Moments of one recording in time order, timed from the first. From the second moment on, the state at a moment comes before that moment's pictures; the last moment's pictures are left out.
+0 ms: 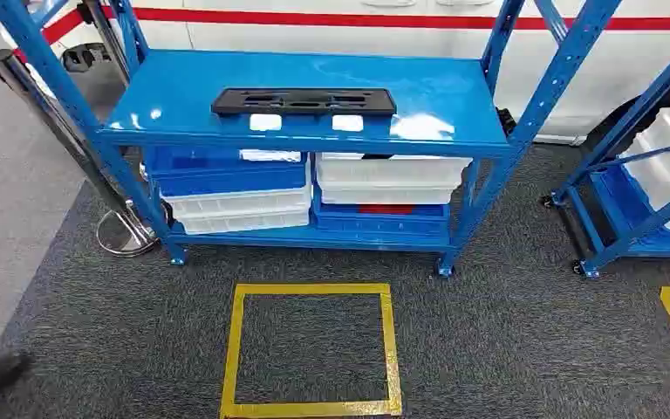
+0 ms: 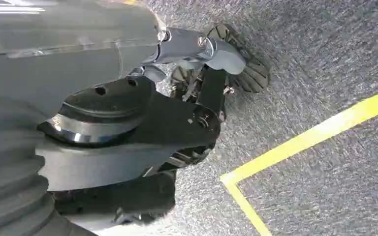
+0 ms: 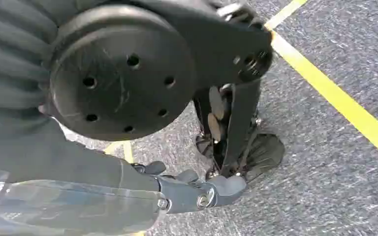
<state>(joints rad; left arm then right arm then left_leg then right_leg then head) -0.15 -0.18 0.89 -0.21 0.00 0.00 0.00 -0.08 0.15 -0.60 -0.20 0.00 0.00 0.00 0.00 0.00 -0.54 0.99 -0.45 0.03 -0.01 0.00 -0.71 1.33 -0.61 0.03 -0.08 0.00</state>
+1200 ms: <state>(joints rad) 0.02 -0.04 0.15 -0.46 0.00 0.00 0.00 0.20 0.03 -0.11 -0.28 0.00 0.00 0.00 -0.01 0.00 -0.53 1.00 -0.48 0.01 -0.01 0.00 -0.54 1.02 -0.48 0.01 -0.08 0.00</state>
